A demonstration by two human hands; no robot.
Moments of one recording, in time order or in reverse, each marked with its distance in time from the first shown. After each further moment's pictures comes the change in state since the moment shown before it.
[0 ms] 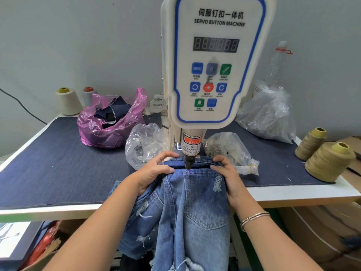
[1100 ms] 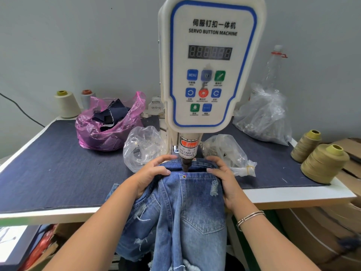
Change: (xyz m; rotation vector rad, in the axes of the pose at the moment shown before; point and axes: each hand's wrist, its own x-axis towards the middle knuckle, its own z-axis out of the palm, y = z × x) left_hand 0.001 -0.001 -0.002 -0.008 0.036 -0.053; right_hand -0.002 -0.002 0.002 -0.065 -0.043 -0.012
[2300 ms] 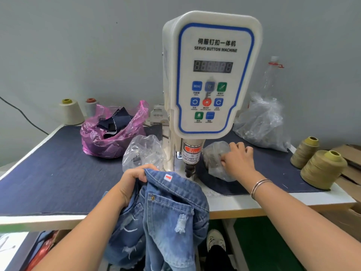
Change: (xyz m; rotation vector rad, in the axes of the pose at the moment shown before) left_hand -0.030 0.009 -0.021 -0.385 0.067 -0.013; right_hand 0.048 -0.062 -0.013 -2.348 0.296 -0.110
